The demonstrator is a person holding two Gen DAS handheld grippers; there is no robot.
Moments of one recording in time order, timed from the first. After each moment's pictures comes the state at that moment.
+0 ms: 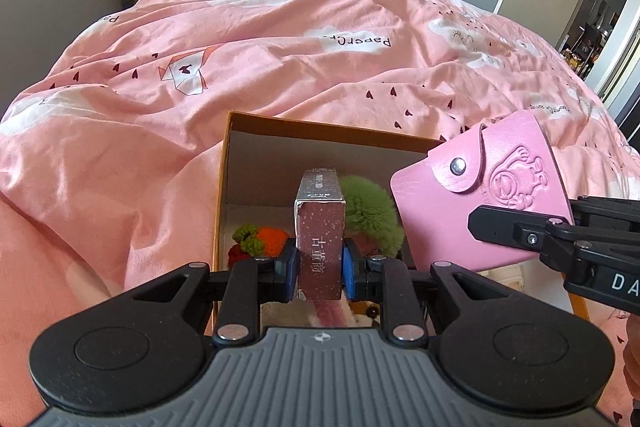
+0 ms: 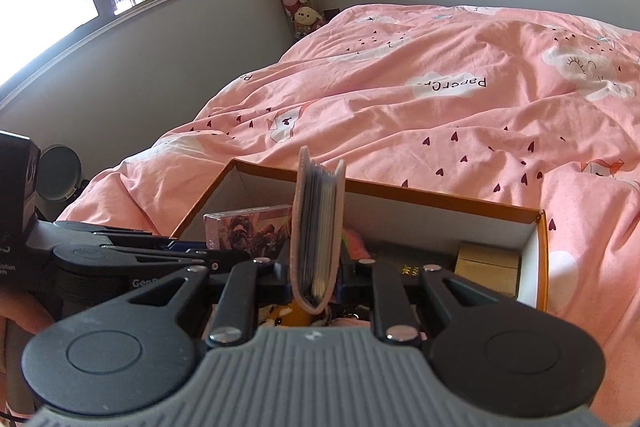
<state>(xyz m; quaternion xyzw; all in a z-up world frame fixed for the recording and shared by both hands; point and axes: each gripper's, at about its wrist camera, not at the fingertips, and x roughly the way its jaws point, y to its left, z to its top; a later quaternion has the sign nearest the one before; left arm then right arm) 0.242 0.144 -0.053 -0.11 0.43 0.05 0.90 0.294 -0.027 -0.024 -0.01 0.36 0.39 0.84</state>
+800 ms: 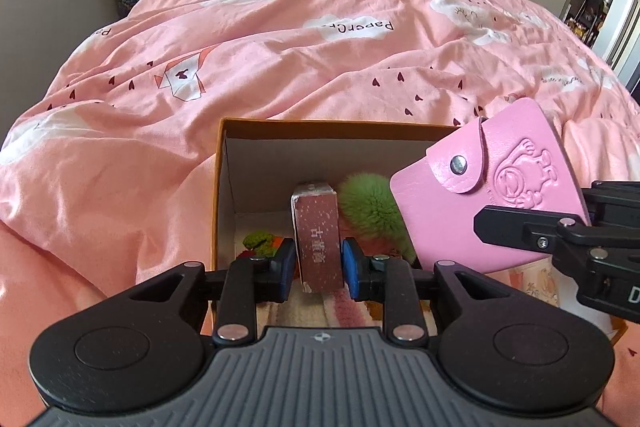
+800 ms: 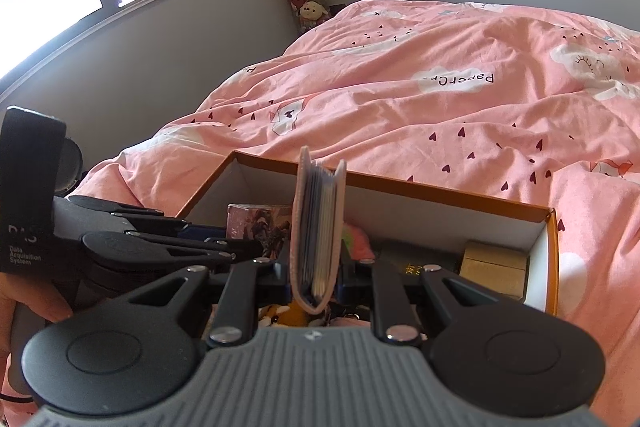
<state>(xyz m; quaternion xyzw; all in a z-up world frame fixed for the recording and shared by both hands) 0.255 0.141 -0.058 -0.07 0.45 0.05 0.89 0.298 -0.020 -0.031 -0.02 0.36 0.40 0.84</state>
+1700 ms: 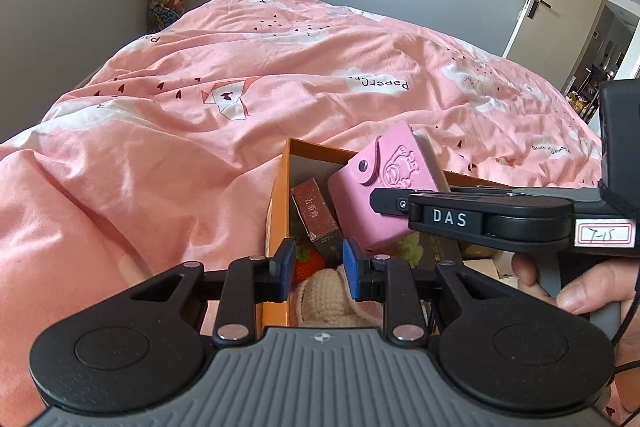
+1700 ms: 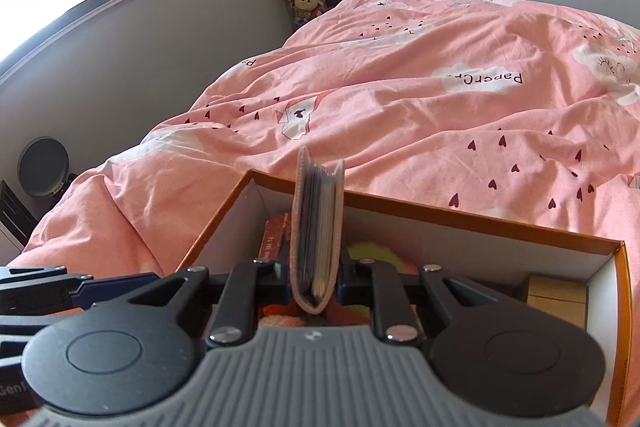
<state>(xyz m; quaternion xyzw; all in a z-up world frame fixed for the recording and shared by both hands) 0.195 0.169 -0.030 -0.14 0.37 0.07 0.92 0.312 0.060 -0.043 -0.03 0.37 0.38 0.84</state>
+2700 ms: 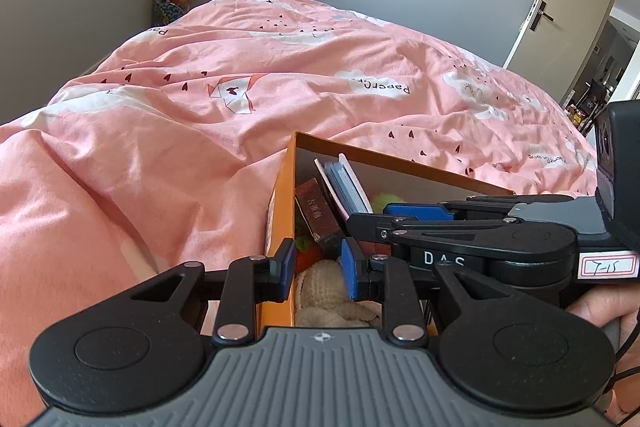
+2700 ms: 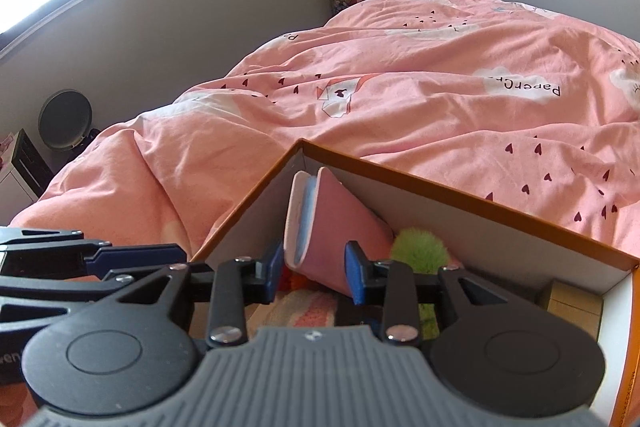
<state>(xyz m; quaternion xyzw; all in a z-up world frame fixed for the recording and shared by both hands) 0.180 0.173 -0.032 -0.15 0.36 0.08 0.91 0.290 0.070 -0.044 -0.08 0.37 0.43 0.82</state>
